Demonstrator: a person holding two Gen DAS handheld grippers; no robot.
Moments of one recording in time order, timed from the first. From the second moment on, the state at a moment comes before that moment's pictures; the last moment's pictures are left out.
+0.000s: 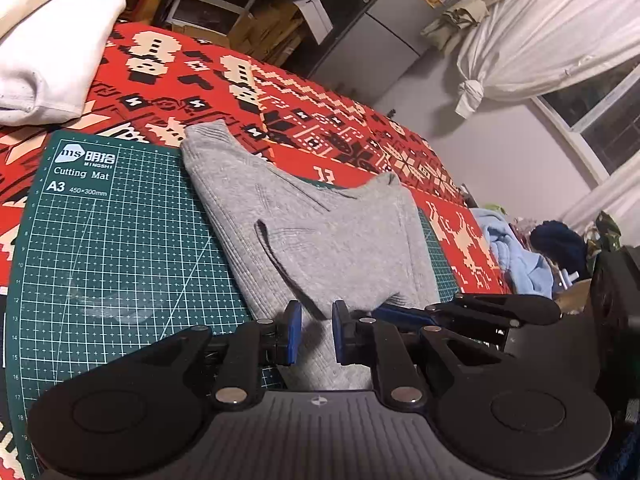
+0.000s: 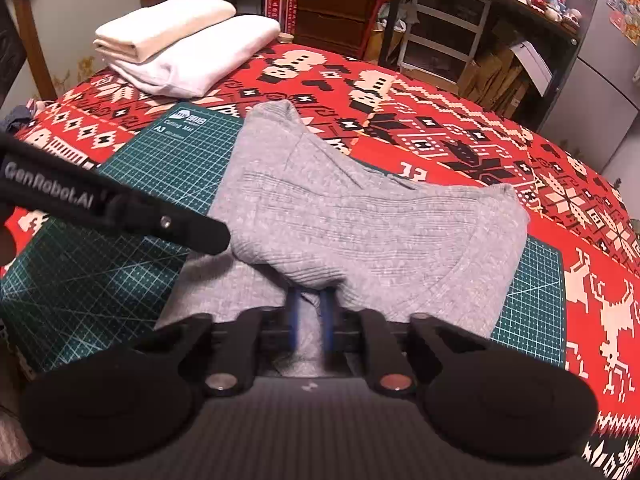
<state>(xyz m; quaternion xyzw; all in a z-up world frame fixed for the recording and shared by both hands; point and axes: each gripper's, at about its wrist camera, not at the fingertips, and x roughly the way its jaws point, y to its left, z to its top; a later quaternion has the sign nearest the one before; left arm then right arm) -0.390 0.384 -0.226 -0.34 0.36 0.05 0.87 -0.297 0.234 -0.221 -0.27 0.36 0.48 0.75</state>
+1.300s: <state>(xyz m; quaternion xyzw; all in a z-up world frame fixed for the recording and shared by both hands) -0.396 0.388 -0.222 -0.36 0.34 0.04 0.87 -0.327 0.214 -0.203 -0.26 0.38 0.49 0.74</state>
